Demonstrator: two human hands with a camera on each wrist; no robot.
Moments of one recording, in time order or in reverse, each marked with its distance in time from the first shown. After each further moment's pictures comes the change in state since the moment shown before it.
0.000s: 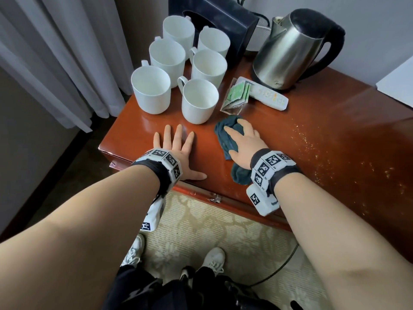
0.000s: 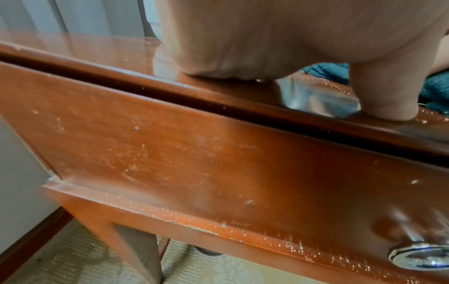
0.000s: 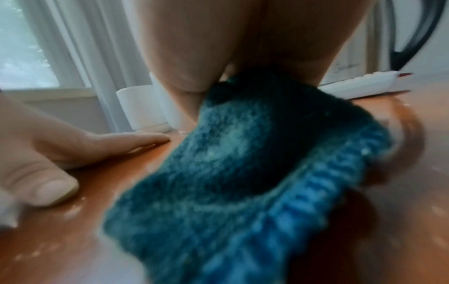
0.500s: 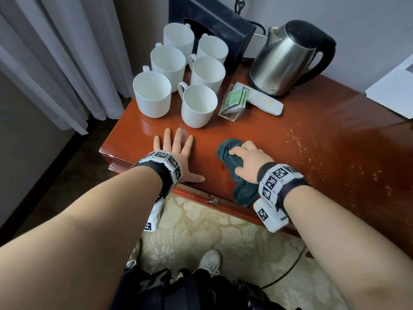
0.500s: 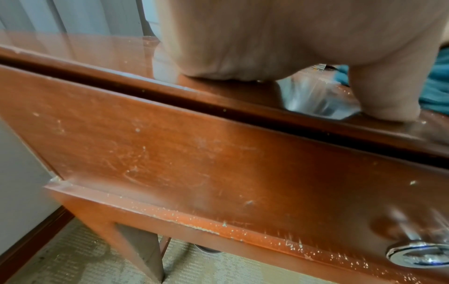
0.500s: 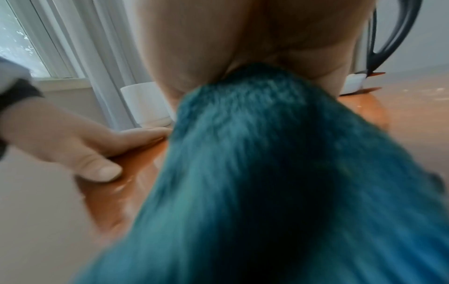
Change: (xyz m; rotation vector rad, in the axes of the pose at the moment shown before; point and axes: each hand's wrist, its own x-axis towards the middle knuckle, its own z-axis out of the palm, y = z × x) left_hand 0.001 -0.001 -0.001 -0.003 -0.015 0.004; right_hand -0.029 0.005 -0.009 -0.023 -0.199 0.040
